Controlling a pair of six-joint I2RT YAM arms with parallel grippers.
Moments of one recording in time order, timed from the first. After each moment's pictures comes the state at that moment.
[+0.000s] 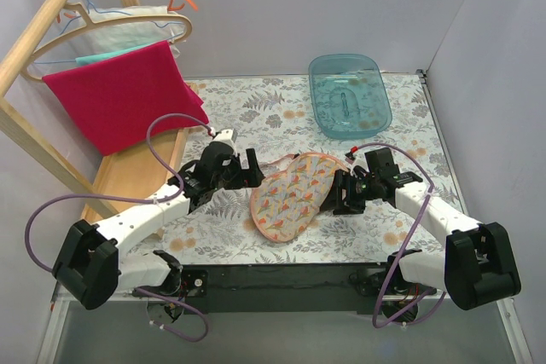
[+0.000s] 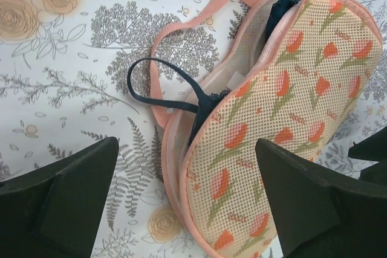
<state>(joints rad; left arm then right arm) -0.64 1.19 0.72 -0.19 -0.08 -0.61 0.31 1.19 0.59 -0.46 -0.65 0.45</state>
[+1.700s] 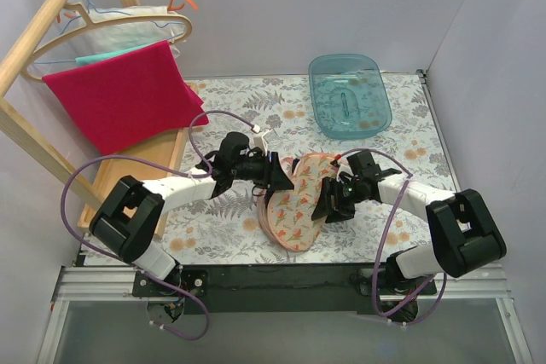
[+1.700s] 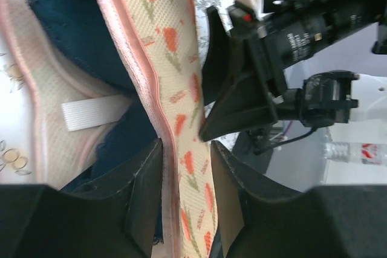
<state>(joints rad) -0.63 1.54 0.78 0.24 0.66 -0.59 0.41 1.39 0.60 -0.38 -0.64 0.47</state>
